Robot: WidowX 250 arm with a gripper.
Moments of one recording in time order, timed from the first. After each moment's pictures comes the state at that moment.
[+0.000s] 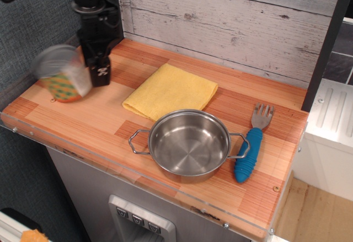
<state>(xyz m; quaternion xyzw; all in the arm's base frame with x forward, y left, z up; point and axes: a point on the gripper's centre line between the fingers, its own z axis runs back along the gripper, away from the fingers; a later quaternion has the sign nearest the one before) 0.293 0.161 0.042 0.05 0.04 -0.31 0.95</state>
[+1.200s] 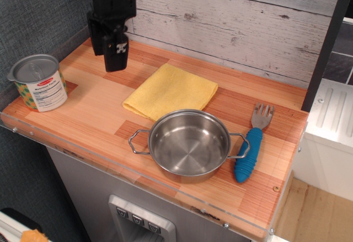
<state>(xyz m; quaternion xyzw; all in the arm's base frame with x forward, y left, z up) 0.301 0.116 0.084 -0.01 0.06 -0.27 0.96</state>
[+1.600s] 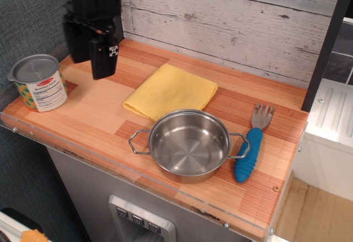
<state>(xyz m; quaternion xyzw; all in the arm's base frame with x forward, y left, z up) 0.253 0.108 0.109 0.01 0.06 -0.15 0.99</state>
